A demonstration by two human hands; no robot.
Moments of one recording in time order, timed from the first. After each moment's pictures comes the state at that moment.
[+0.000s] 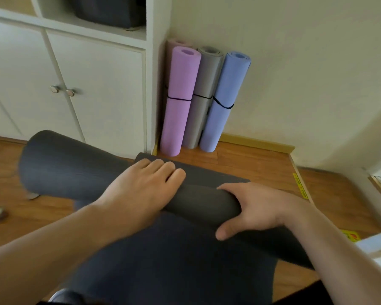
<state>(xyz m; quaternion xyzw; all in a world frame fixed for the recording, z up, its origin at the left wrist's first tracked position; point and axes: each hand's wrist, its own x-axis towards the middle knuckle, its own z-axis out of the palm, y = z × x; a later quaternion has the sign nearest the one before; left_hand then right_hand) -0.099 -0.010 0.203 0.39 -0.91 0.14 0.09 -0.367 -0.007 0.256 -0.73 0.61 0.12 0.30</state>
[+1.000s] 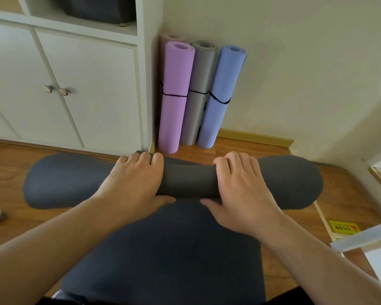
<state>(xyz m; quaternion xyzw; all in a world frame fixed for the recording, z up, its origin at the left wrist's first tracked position) -0.115 -0.019 0.204 0.55 -0.83 0.08 0.05 -0.352 0.006 0.213 -0.81 0.58 -0.03 -0.14</state>
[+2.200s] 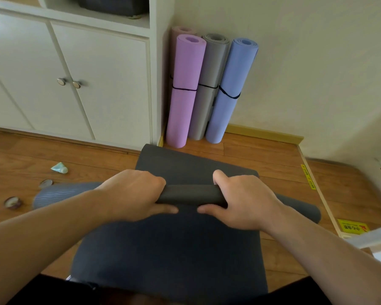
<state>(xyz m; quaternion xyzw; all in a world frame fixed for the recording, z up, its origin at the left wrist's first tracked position) -0.091 -0.013 0.192 0.50 -0.86 -0.05 -0.14 -0.351 0.004 0.206 -0.84 0.55 0.06 0.03</state>
